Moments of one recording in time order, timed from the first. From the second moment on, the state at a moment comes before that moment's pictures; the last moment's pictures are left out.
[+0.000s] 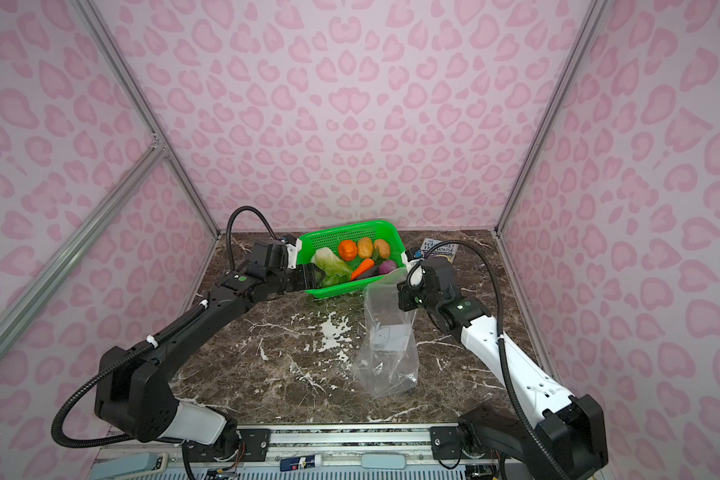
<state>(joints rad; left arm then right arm) -0.42 1.47 1.20 -0.43 0.25 -0.46 0.41 1.17 0.98 -0.41 -0.17 0.14</state>
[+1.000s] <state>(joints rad) -0.47 1.44 1.10 -0.33 0.31 -0.48 0.40 1.24 0.83 -0.46 0.06 0.33</state>
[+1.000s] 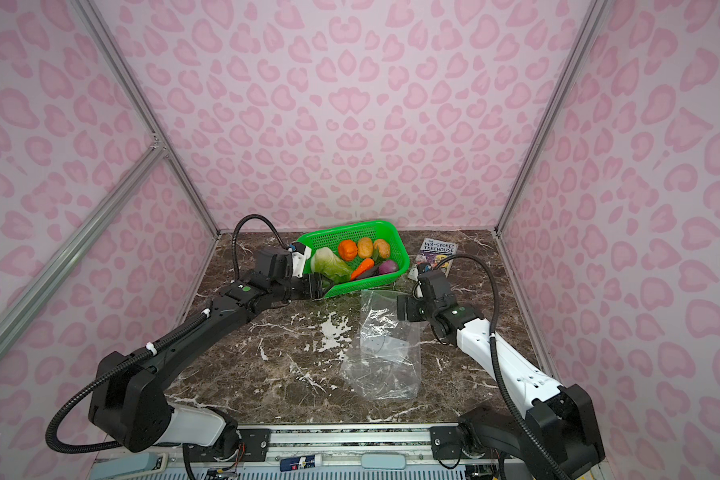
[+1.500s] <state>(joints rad) -0.48 1.47 1.09 -0.30 0.32 -0.50 0.43 1.54 0.79 -0.36 -0.02 0.44</state>
